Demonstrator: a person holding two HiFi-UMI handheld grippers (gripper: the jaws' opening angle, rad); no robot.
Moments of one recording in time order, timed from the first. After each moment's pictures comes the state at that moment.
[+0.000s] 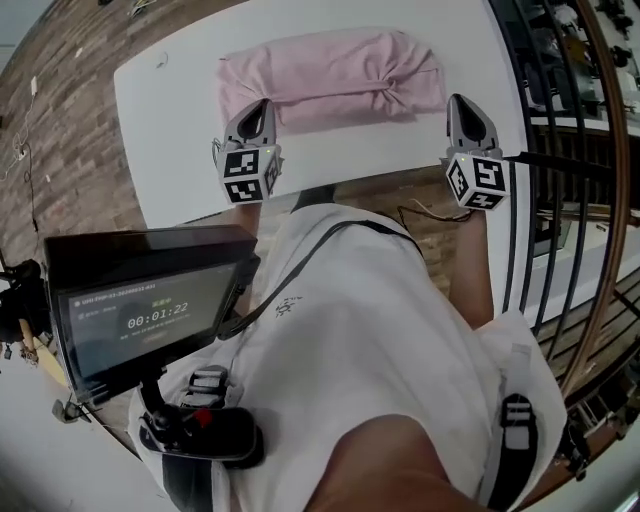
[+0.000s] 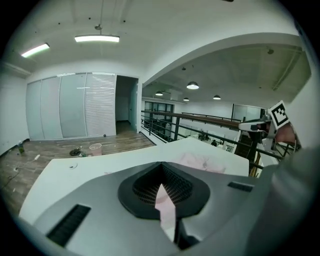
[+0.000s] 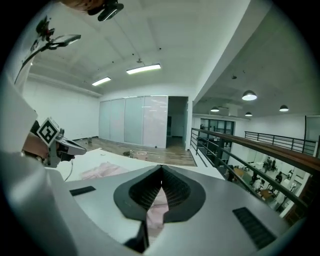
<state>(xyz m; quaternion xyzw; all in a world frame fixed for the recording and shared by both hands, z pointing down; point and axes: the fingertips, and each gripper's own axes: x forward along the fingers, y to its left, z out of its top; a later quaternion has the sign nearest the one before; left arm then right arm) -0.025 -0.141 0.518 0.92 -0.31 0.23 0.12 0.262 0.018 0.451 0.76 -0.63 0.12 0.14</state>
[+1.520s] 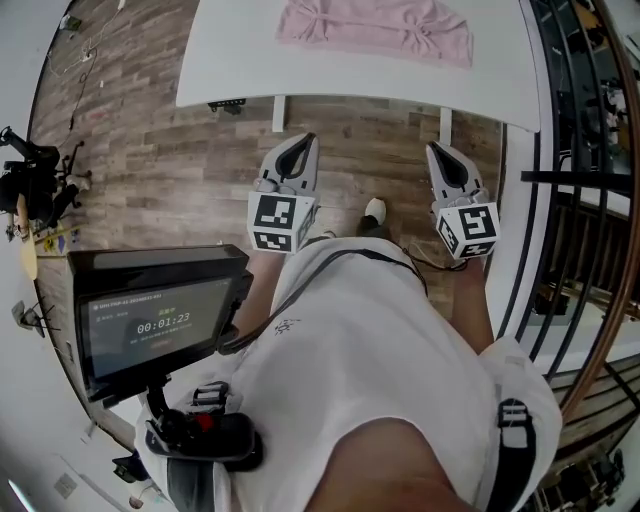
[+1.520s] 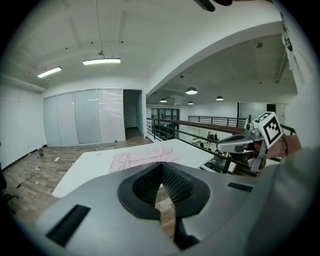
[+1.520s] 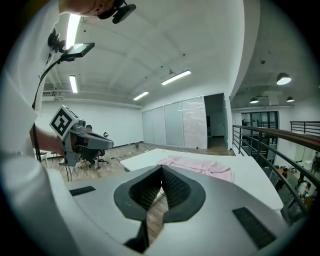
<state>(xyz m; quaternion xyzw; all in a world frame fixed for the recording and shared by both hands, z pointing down) 0.119 -0.190 0.498 0.91 -0.33 0.24 0.11 0.299 -0.113 0.515 0.60 -0.77 0.18 0.11</state>
